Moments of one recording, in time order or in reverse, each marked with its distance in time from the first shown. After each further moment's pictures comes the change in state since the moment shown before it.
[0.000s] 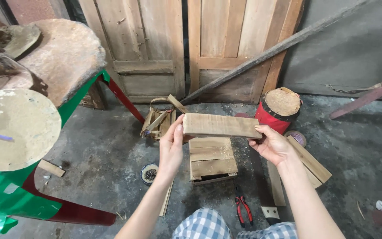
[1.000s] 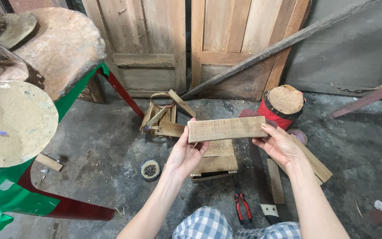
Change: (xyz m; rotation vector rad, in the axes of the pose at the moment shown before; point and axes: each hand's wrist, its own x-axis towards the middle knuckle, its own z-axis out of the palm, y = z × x) left_hand 0.006 -0.051 0.009 -1.043 0.058 -0.748; right_hand -0.006 -0.006 -0.007 -0.088 -0.038 -0.060
